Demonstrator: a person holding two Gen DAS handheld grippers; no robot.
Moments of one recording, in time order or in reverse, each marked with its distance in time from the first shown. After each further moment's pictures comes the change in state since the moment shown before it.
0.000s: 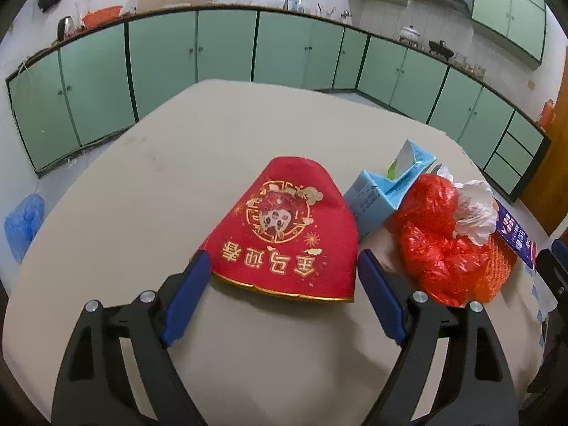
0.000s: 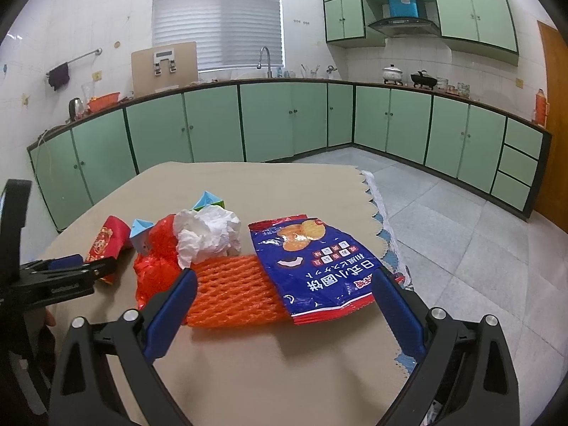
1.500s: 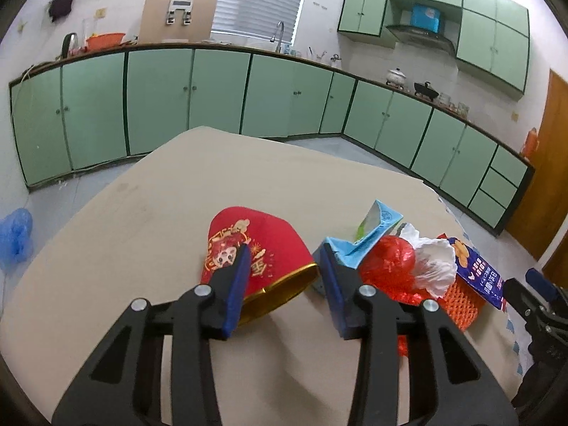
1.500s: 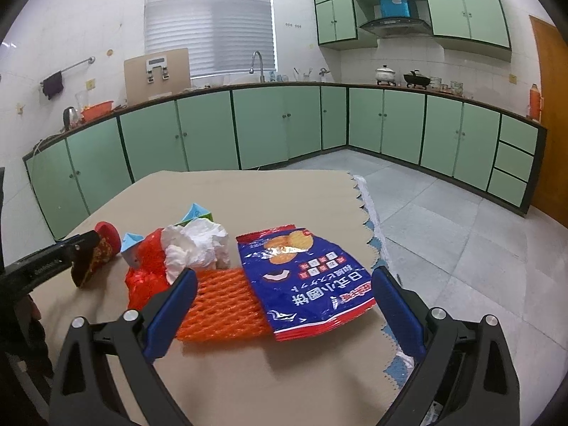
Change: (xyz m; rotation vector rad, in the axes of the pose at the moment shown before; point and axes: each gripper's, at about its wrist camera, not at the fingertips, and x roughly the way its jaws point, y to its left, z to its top) left arm -0.023 -0.003 0.021 -0.033 -0.204 -0.076; right arm 0.002 -0.005 0.011 0.029 -0.012 -0.012
